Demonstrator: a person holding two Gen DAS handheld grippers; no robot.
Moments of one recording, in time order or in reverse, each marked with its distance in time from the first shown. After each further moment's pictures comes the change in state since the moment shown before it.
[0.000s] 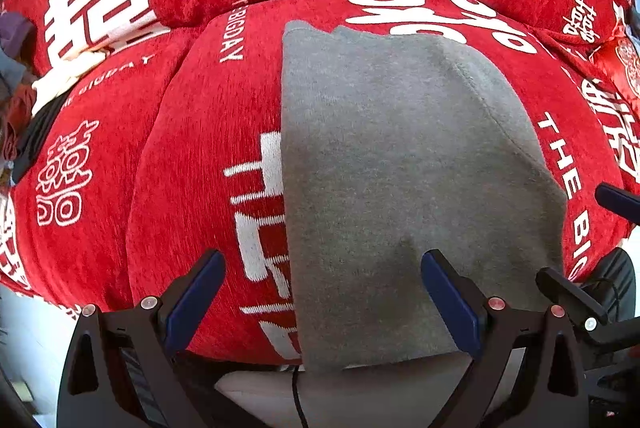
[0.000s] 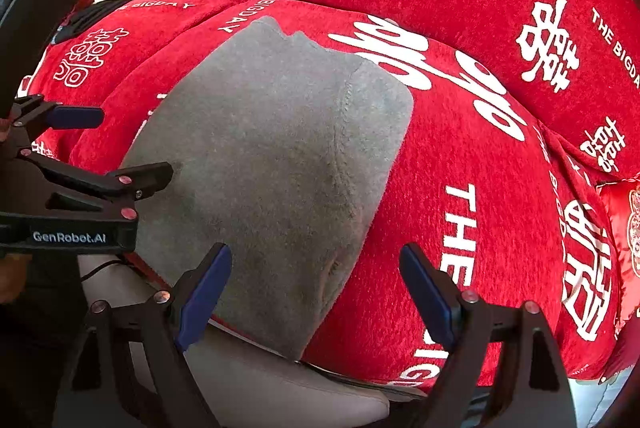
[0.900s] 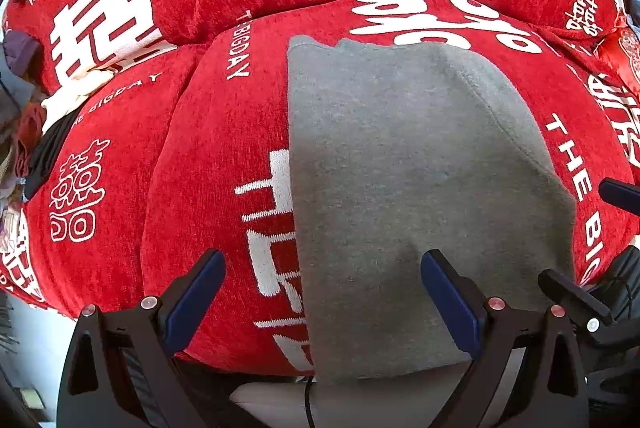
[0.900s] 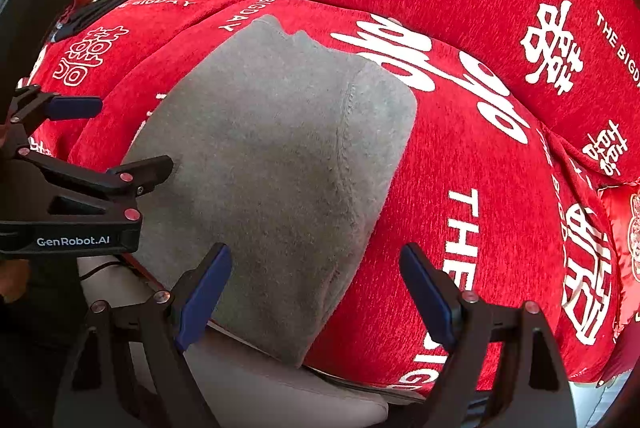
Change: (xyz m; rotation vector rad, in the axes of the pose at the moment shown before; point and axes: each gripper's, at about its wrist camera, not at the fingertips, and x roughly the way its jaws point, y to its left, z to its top) left arm -0.002 -0.005 0.006 0.038 -0.040 0.057; right arm 0.004 0.001 0.006 -0.013 0.008 0.004
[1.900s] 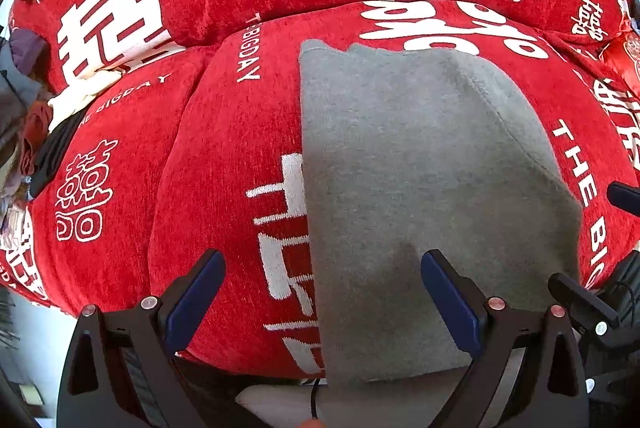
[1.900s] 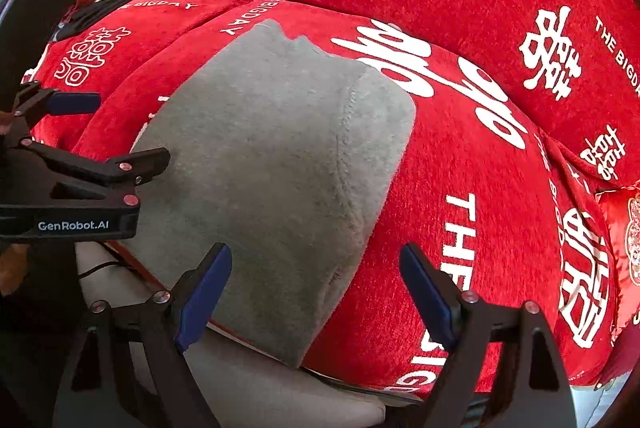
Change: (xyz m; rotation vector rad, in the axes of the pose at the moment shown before) left arm -0.001 0.004 0.001 -0.008 -0.012 0.024; right arm -0.002 -0.002 0.001 -0.010 -0.015 -0.004
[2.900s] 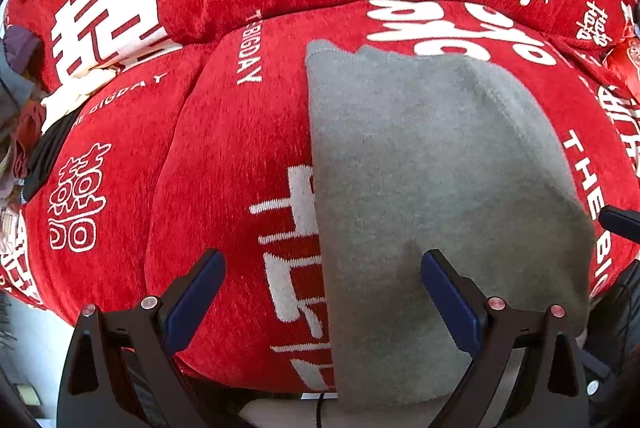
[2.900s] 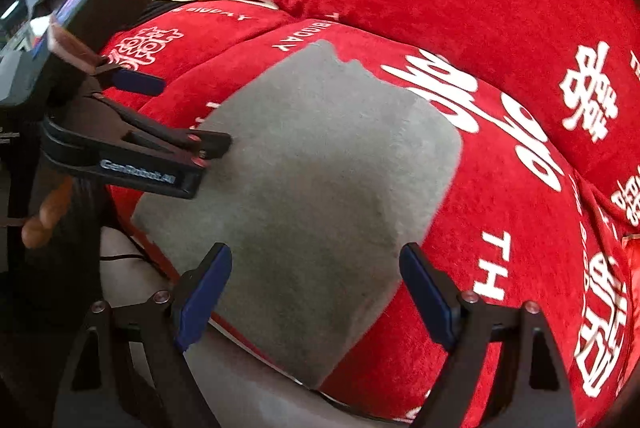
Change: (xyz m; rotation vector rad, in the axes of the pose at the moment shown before) left arm 0.017 0.011 0.013 -0.016 0.014 -0.014; right arm 0.000 0.015 -0.003 -0.132 -0.099 0.138
